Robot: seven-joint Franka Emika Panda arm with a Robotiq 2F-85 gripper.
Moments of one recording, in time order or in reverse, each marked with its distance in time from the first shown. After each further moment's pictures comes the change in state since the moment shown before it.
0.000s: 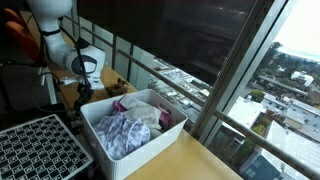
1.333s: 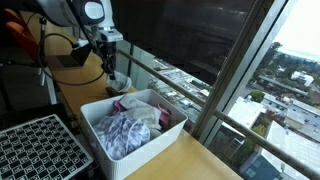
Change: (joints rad) arm -0.032 -0.503 -0.117 -0.058 -0.233 -0.013 0.091
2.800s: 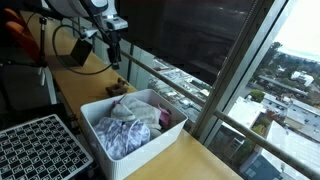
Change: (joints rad) arm -0.153 0.045 0.194 0.134 -0.032 -0.007 -0.059
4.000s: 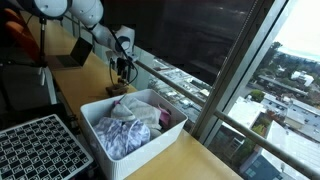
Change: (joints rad) arm 0.235 0.885 -0.059 0.962 0.256 -0.278 -0.435
